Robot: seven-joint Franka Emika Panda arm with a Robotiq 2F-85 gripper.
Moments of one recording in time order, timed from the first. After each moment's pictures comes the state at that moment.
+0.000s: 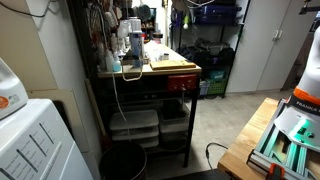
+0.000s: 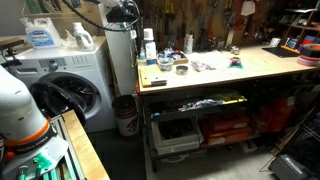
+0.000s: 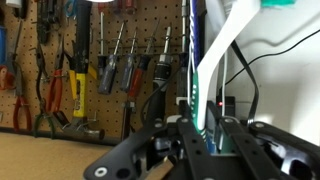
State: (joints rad) arm 0.28 -0.19 0.10 -2.09 1.72 2.78 -1.84
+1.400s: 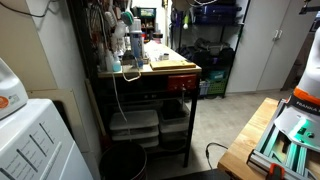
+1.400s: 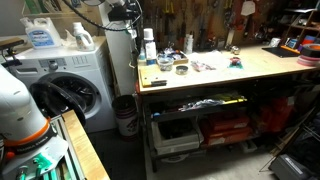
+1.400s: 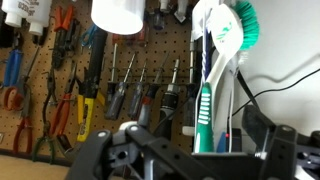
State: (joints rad) arm 0.26 -0.18 0.10 -2.11 1.29 2.81 -1.50
